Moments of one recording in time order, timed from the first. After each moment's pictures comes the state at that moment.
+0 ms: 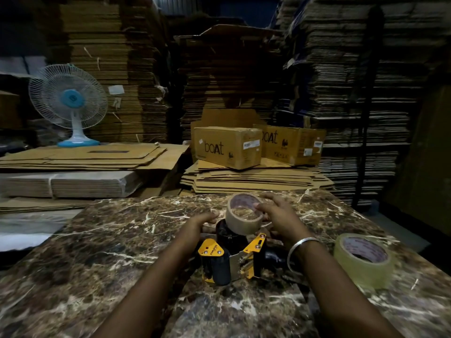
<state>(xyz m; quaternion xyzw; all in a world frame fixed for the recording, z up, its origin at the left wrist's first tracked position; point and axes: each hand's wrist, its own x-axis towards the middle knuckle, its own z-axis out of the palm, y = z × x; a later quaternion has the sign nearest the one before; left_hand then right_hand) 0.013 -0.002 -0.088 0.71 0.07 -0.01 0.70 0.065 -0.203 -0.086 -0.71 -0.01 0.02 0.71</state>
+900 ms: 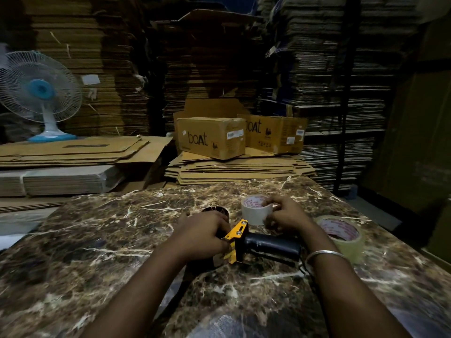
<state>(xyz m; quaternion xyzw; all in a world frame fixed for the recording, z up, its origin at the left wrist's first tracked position) -0.008 -0.038 -0.078 0.98 -0.18 0.02 0.11 0.081 -0.273 -0.119 -0.87 0.02 -0.01 0.49</state>
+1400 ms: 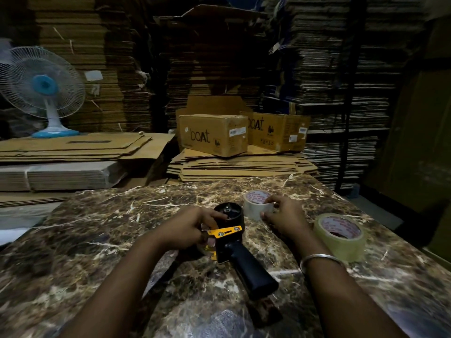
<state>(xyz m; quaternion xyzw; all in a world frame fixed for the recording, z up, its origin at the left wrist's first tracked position) 0.018 0.005 -0.090 0.92 -0.25 -0.04 0.29 0.079 -0.259 -0.146 -0.87 0.01 -0.17 0.46</state>
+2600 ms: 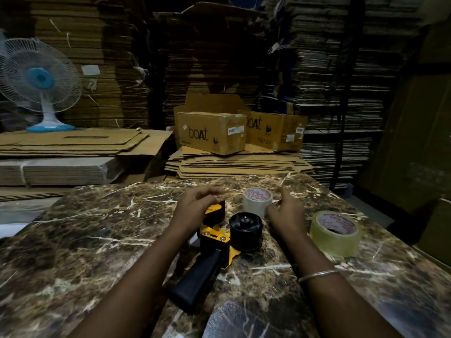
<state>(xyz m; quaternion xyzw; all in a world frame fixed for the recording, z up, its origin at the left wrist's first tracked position) 0.010 -0.022 -0.086 0.77 -0.14 0.14 0.61 0.060 -0.244 -0.143 -0.87 0.07 -0.26 0.41</state>
